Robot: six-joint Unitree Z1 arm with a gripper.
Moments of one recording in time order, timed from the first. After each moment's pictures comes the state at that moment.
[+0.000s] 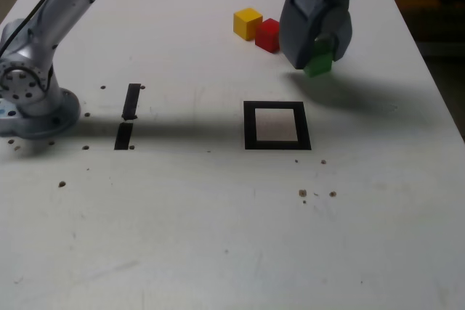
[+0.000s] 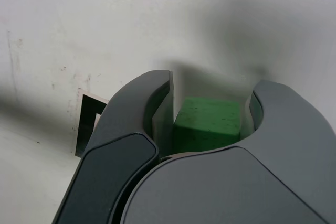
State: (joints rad) arm 0.21 2.36 -2.14 1.54 0.00 -0.13
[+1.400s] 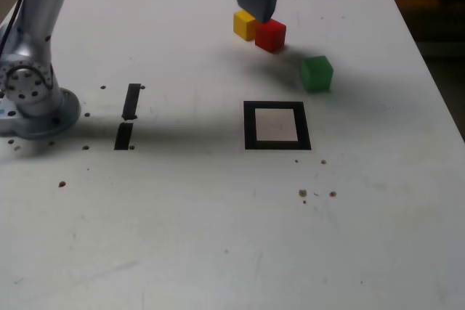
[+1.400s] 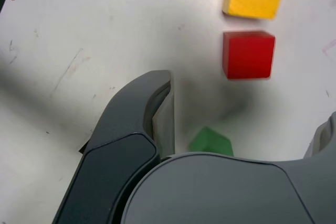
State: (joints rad) arm 0.35 2.10 -1.87 1.48 0.07 -0.40
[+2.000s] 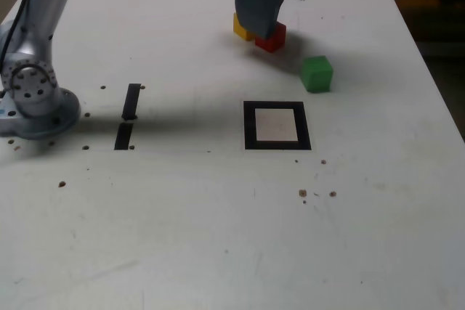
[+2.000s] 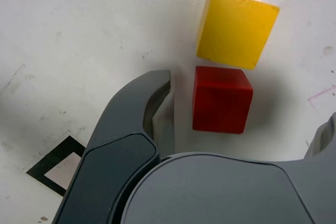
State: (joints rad) arm 0.44 2.16 -1.77 1.30 0.04 -0.41
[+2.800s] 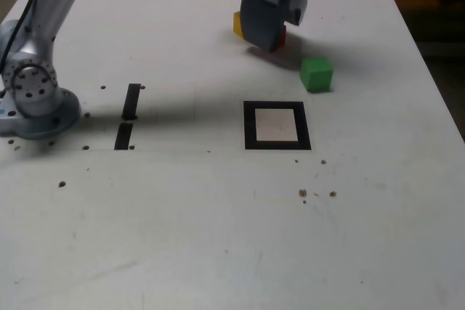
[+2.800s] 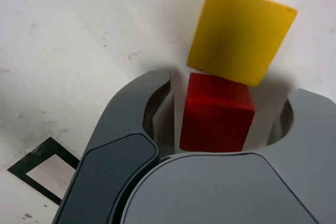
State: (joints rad) arm 0.47 2.25 -1.81 1.30 -0.02 -0.42
